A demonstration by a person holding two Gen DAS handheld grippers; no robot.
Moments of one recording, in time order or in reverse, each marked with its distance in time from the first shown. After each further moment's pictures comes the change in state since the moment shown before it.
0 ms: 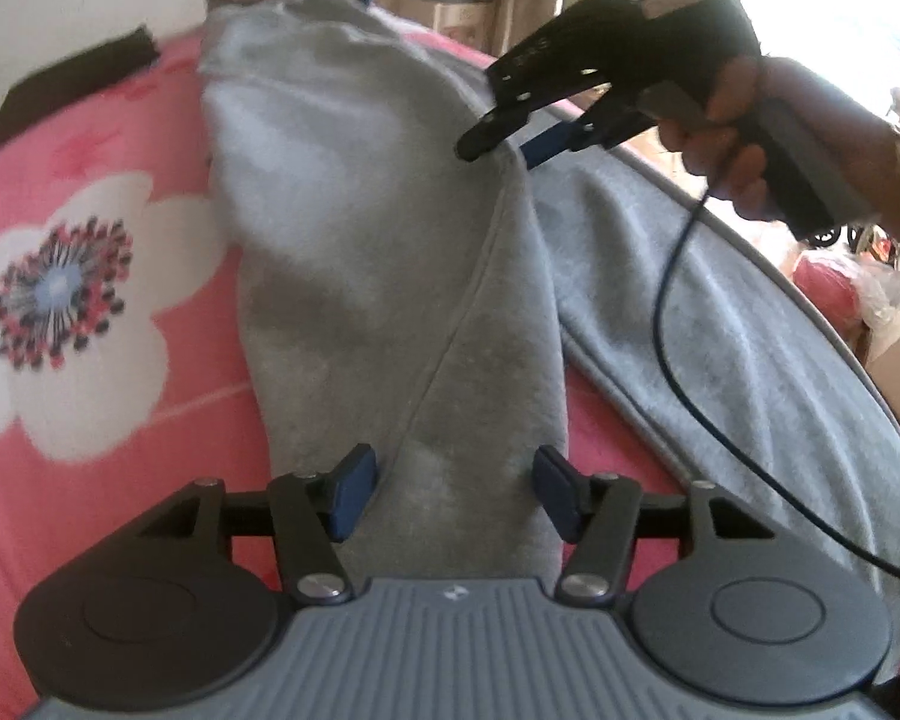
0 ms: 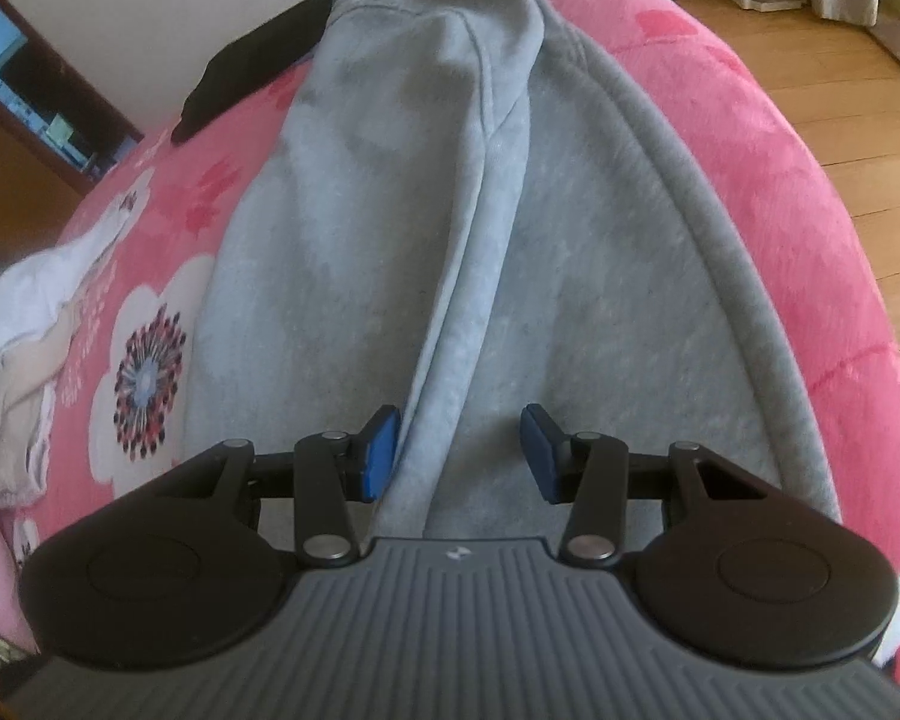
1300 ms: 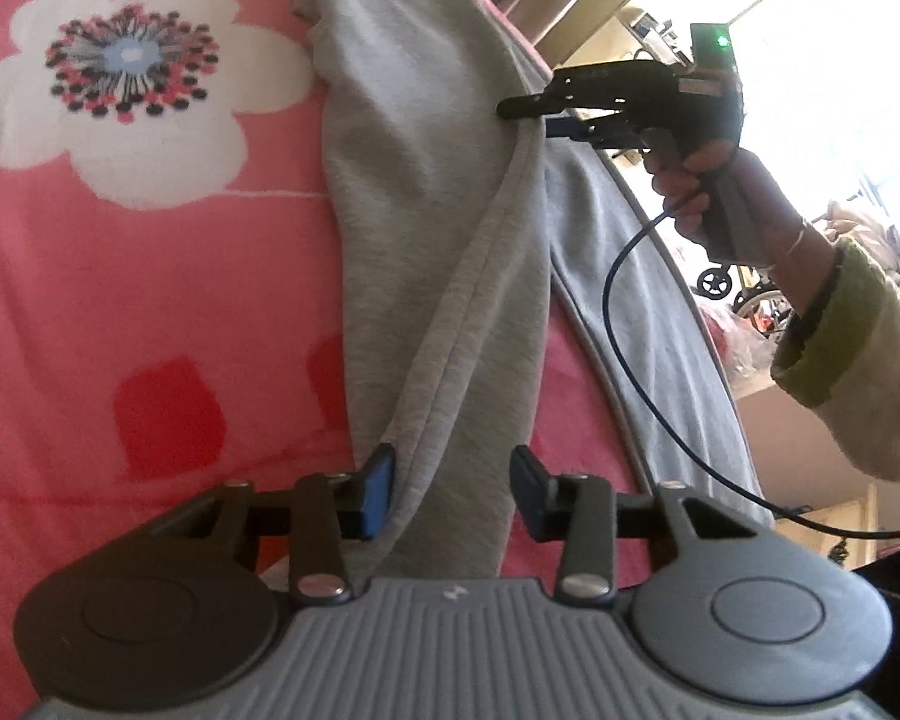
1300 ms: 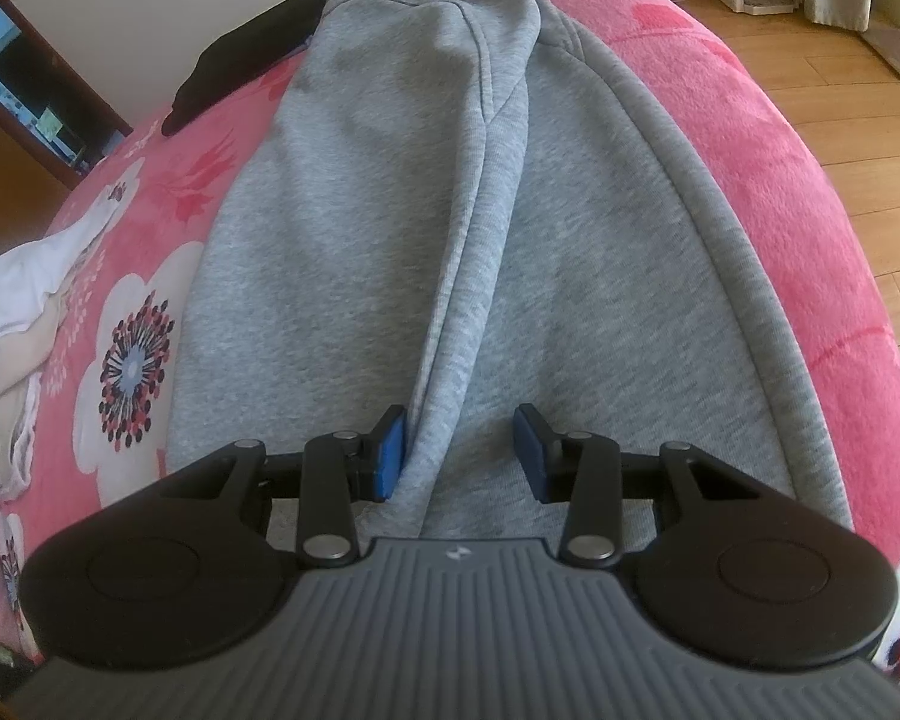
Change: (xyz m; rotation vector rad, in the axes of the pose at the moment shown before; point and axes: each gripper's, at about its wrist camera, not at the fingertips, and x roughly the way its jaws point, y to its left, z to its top) left arm -0.059 0.084 -0.055 -0.263 0.084 -0.299; right arm 0.001 0.003 -0.009 -0.004 -0.008 -0.034
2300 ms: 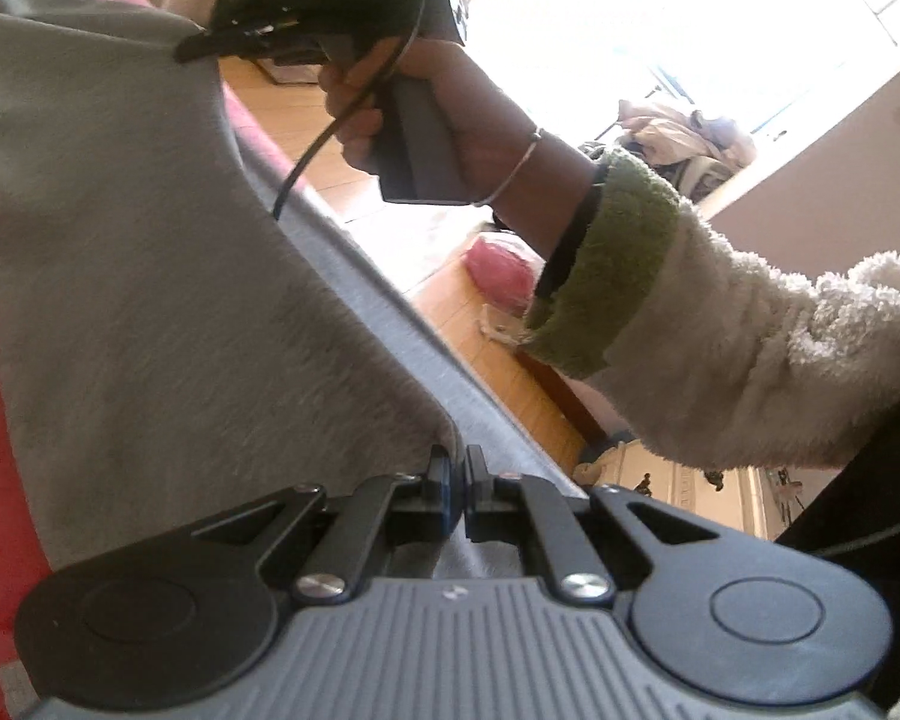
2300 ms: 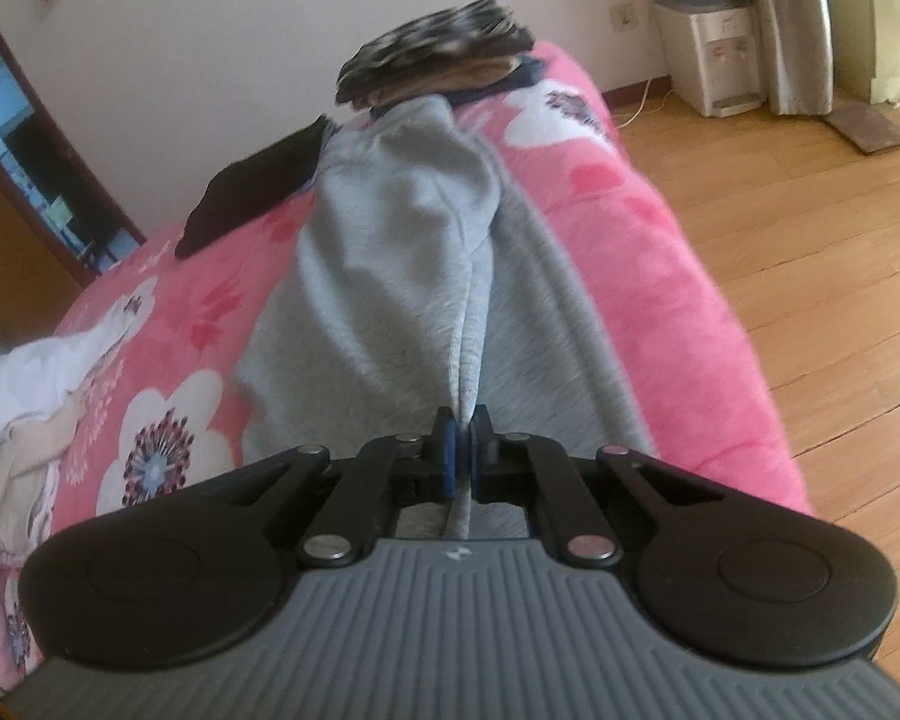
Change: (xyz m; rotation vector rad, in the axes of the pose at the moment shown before) left arm 0.065 -0.147 0.042 0.289 0.089 -0.385; right arm -0.072 -0.030 0.018 0.025 -0.253 -0.001
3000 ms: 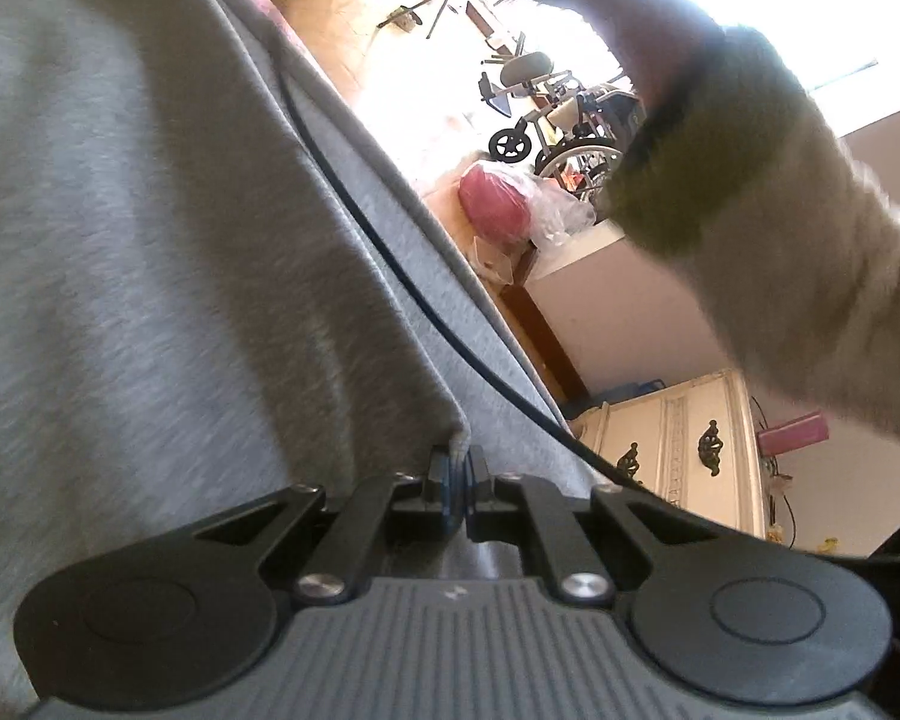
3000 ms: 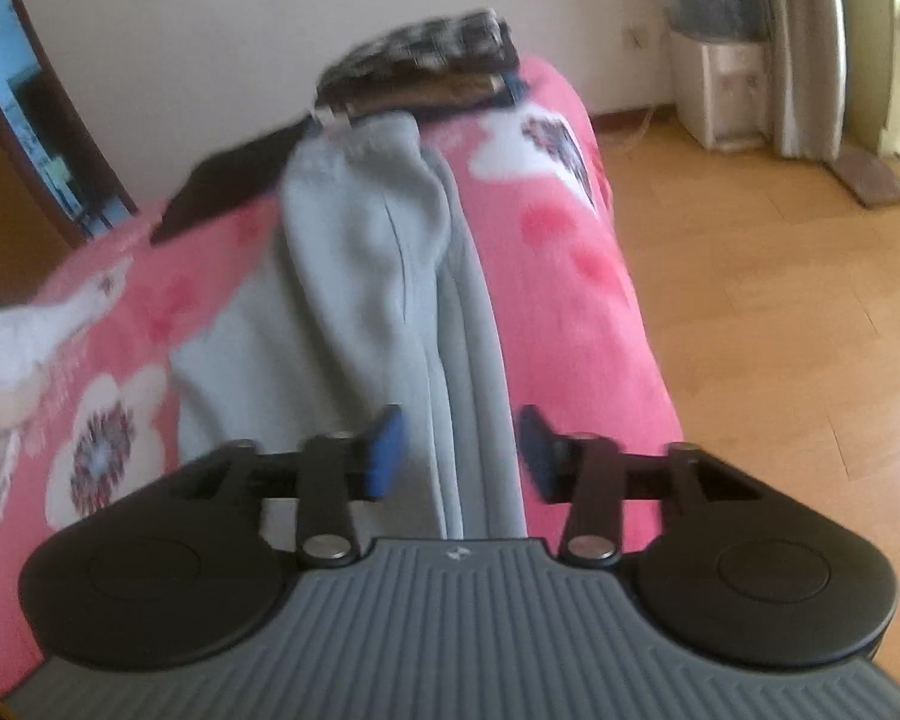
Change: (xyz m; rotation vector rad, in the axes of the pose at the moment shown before) left arm 0.100 0.047 -0.016 -0.104 0.158 -0.071; right arm 0.016 -0.038 0.045 -0.112 0.005 -0.026
